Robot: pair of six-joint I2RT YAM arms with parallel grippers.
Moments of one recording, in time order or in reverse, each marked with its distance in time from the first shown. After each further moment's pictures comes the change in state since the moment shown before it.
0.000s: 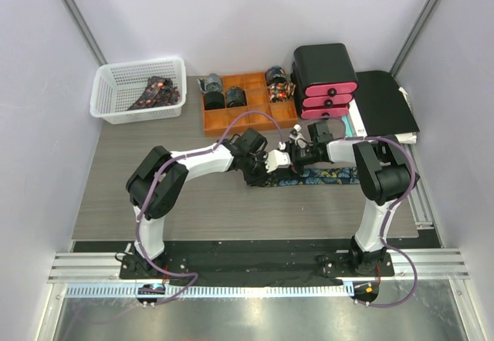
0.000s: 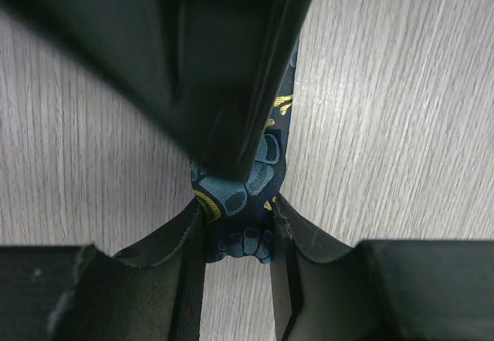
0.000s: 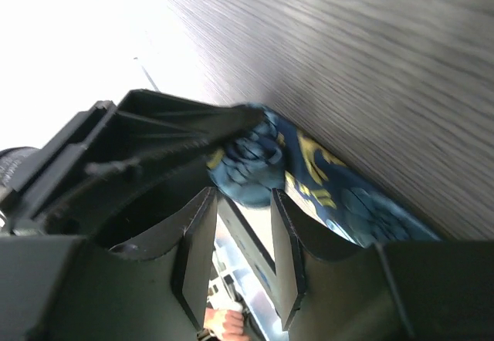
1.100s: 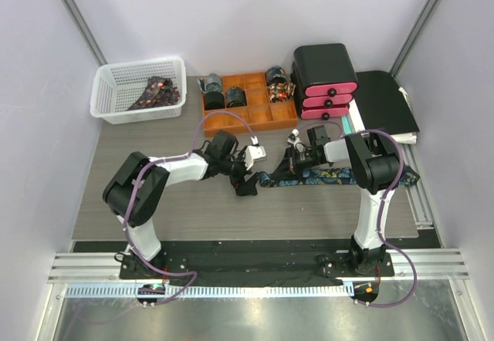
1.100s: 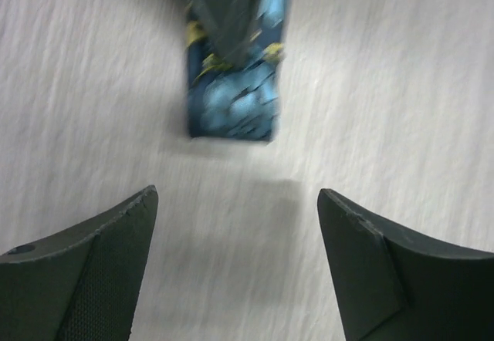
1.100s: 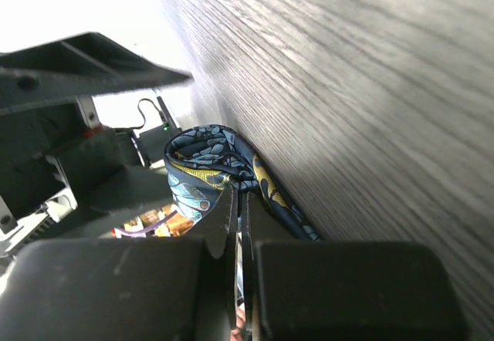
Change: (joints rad) left arm 0.158 -0.157 -0.288 0.271 0.255 -0.115; right arm -0.024 0.136 0.016 0.067 -0.064 -0.060
